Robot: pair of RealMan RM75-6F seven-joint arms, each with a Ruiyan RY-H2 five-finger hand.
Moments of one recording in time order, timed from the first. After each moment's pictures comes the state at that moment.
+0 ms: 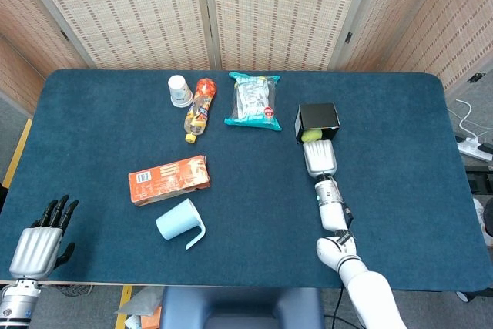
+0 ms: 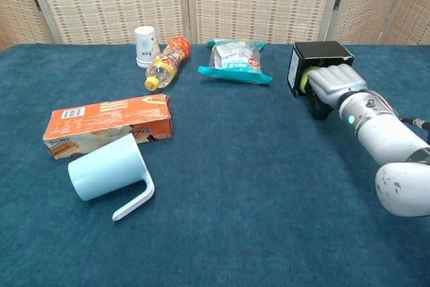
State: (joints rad) left arm -0.11 -1.19 -0.01 -1.64 1.43 1.39 0.39; right arm 0.92 -2.24 0.36 -0.11 -1.22 0.83 -0.20
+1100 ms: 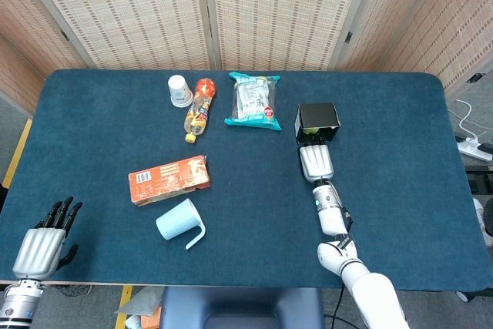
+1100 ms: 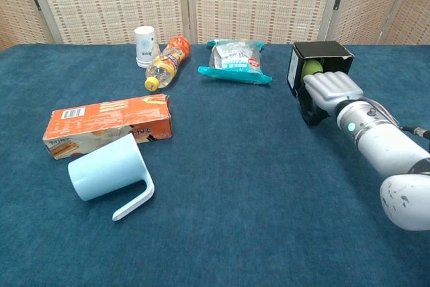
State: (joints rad) left arm -0.12 -1.18 0.01 -1.65 1.43 1.37 0.37; right arm 0.87 -2.23 0.31 -0.18 -1.26 0.87 -0.06
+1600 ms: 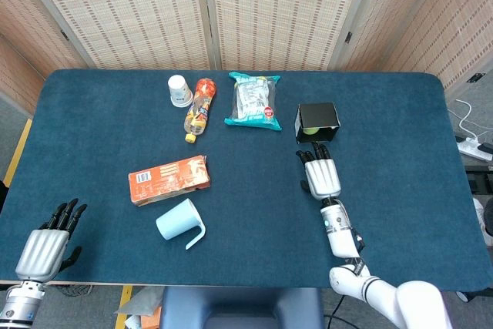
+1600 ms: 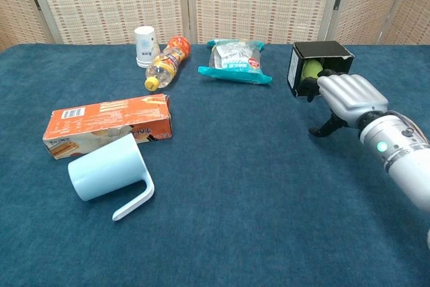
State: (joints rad) left arm -0.13 -1.17 0.02 -1.66 1.46 1.37 0.33; right arm 0.63 -1.99 0.24 -0.77 -1.29 1.15 -0.23
